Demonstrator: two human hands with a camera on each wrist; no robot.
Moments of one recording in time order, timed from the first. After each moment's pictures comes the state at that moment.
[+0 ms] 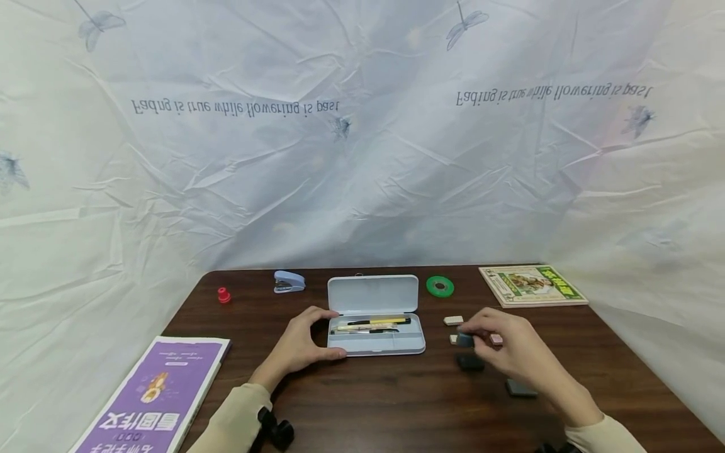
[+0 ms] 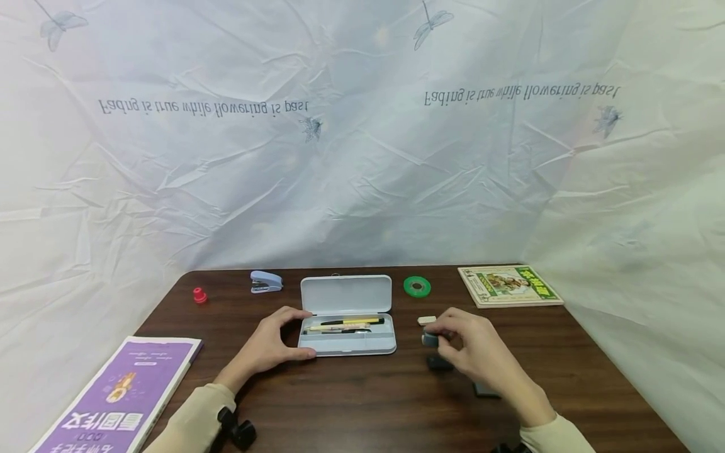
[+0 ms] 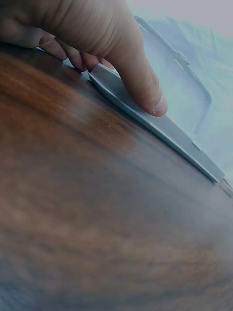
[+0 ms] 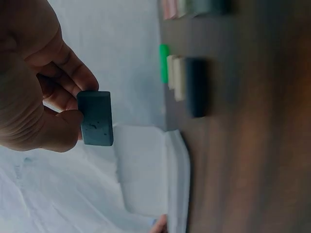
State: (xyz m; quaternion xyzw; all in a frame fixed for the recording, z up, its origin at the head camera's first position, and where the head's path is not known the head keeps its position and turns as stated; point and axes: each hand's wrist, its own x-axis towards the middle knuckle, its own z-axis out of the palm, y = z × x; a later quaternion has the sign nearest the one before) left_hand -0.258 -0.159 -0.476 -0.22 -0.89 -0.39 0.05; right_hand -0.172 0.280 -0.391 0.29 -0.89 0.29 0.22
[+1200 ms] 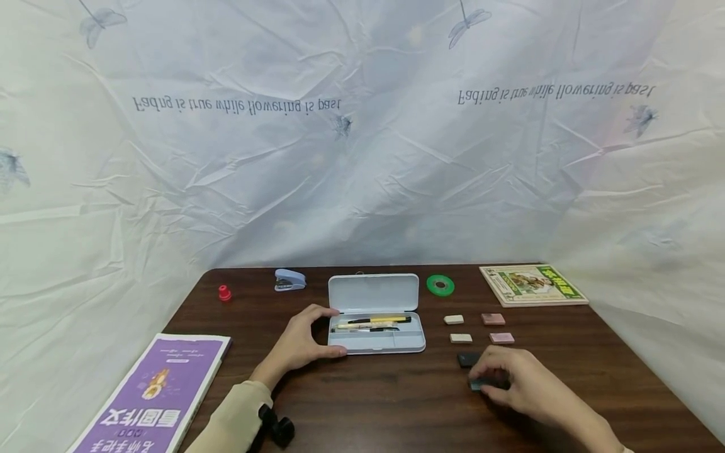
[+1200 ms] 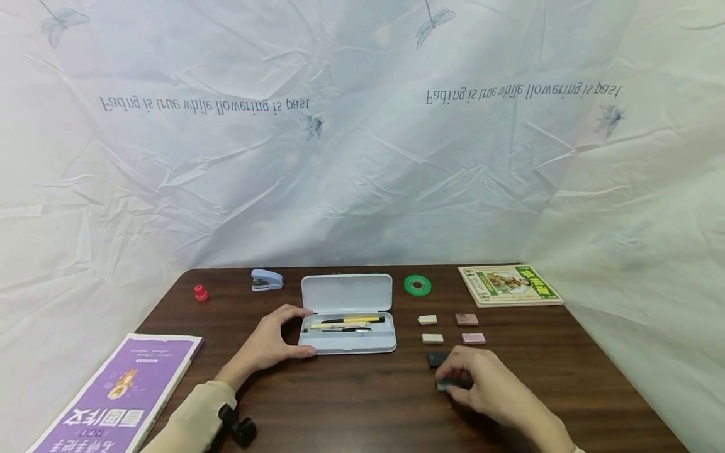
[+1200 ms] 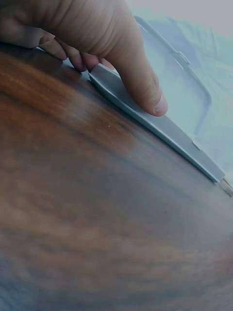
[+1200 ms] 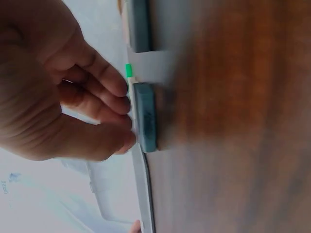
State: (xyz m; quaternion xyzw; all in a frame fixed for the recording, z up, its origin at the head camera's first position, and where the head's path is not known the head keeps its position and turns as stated) left_hand -0.260 -0.160 -0.477 -0.22 -0.89 -0.39 0.05; right_hand -0.155 0.308 -0.432 0.34 -0.89 0.31 0.07
